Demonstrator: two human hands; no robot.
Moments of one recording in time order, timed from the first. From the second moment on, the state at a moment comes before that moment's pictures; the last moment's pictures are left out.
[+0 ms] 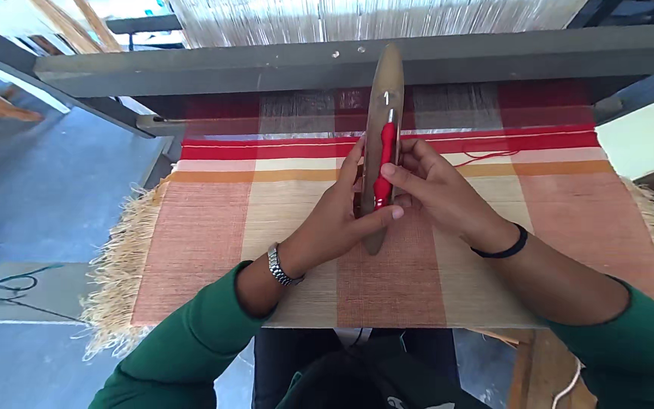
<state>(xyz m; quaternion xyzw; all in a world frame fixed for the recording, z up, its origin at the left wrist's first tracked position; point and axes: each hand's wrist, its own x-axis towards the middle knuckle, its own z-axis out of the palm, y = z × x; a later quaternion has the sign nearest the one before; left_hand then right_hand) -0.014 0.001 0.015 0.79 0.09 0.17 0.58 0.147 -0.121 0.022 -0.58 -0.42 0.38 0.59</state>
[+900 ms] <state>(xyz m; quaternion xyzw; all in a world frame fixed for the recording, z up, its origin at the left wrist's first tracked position) -0.025 0.007 0.034 0.58 0.15 0.15 0.79 0.162 -0.130 0.033 -0.58 -0.63 0.15 0.49</state>
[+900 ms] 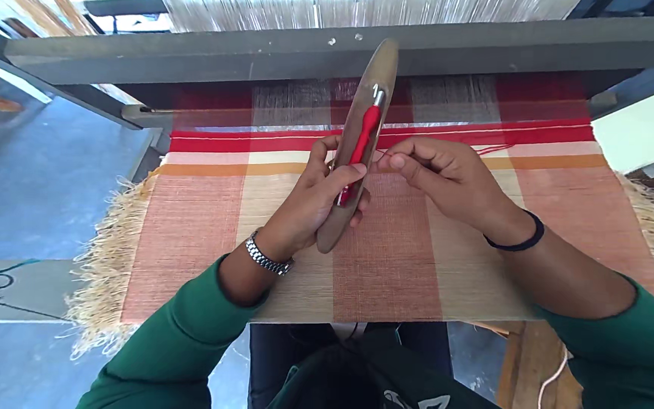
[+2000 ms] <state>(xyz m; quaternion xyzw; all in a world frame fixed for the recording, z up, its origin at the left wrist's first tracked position) -0.023 0.030 0.035 0.59 0.13 0.23 0.76 0.184 -0.146 0.048 -0.46 -0.61 0.25 0.59</state>
